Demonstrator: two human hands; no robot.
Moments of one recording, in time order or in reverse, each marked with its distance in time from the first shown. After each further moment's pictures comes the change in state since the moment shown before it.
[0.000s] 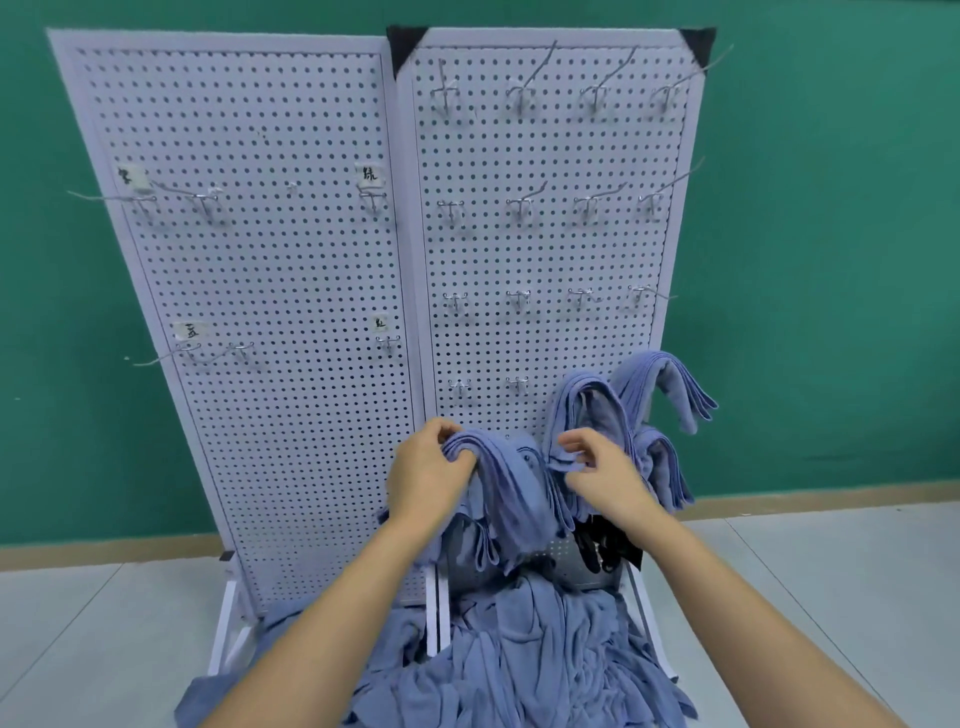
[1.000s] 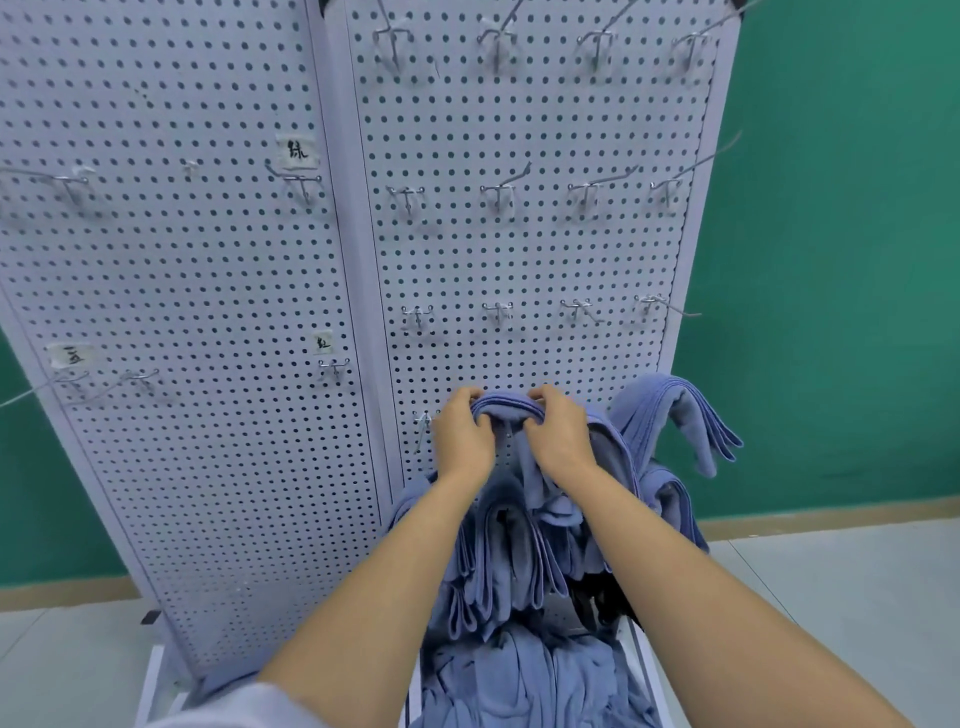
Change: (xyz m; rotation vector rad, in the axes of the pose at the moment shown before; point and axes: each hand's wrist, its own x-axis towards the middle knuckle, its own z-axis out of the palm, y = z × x) left_hand 0.143 0.011 0.124 -0.206 0.030 -0.042; right_hand 0.164 0.004 0.018 -0.099 0.272 -0.031
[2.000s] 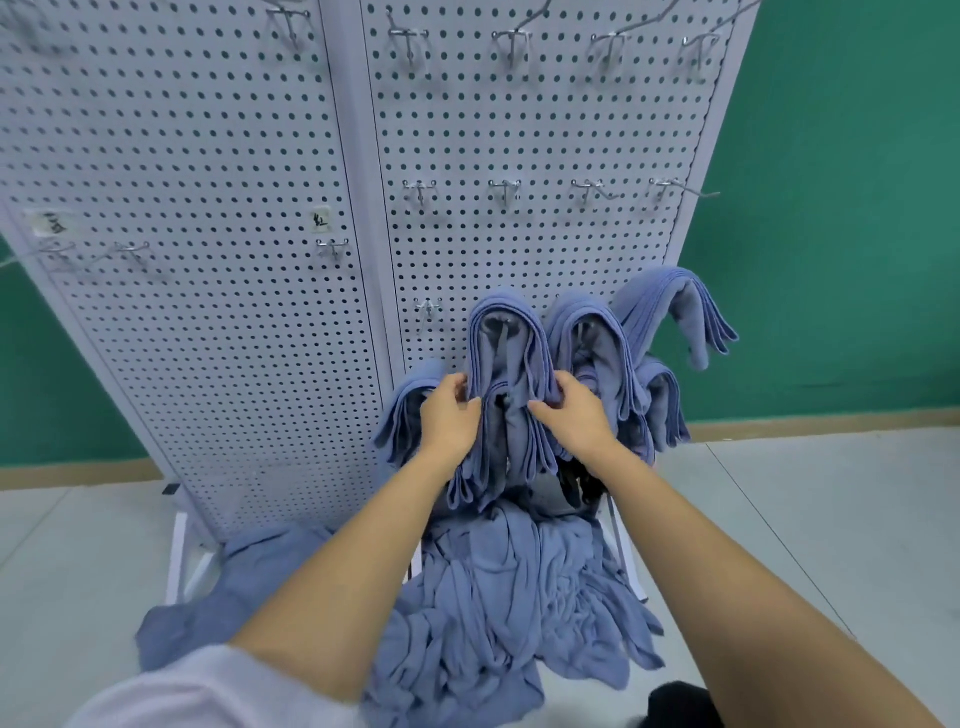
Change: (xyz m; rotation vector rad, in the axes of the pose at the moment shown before) left_hand -0.079 -0.070 -0.008 -0.025 -0.207 -0.257; right_hand -0.088 0.054 0.005 0.098 -0.273 0.158
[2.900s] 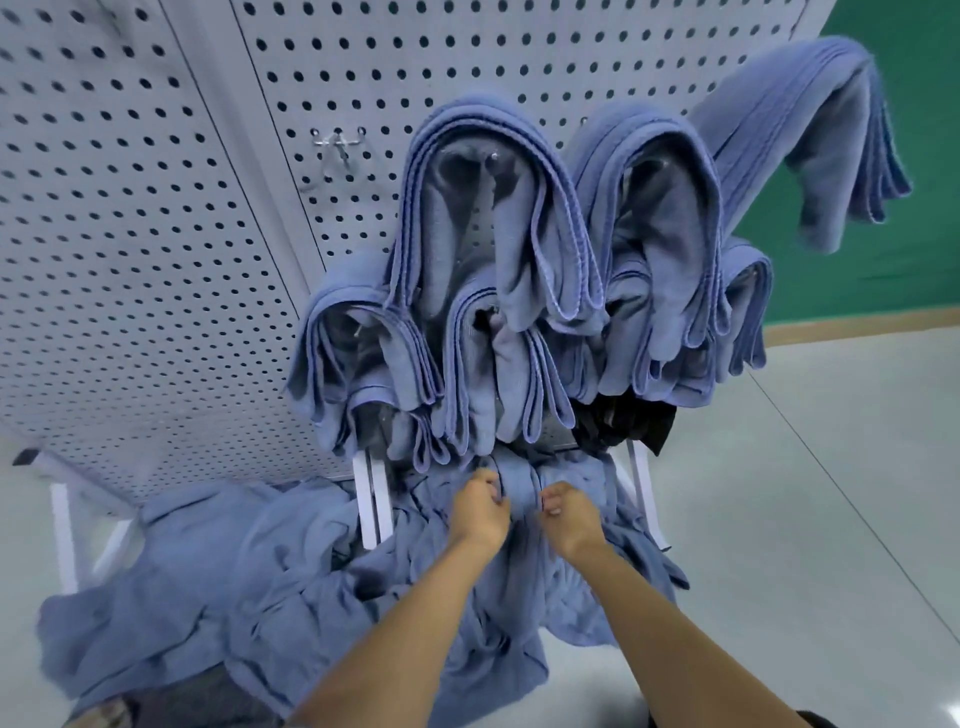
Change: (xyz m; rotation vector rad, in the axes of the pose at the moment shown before) left_hand -0.002 -0.213 0.159 0.278 -0.355 -0.303; right_hand 0.016 0.257 0.139 -0.153 -0.160 0.489
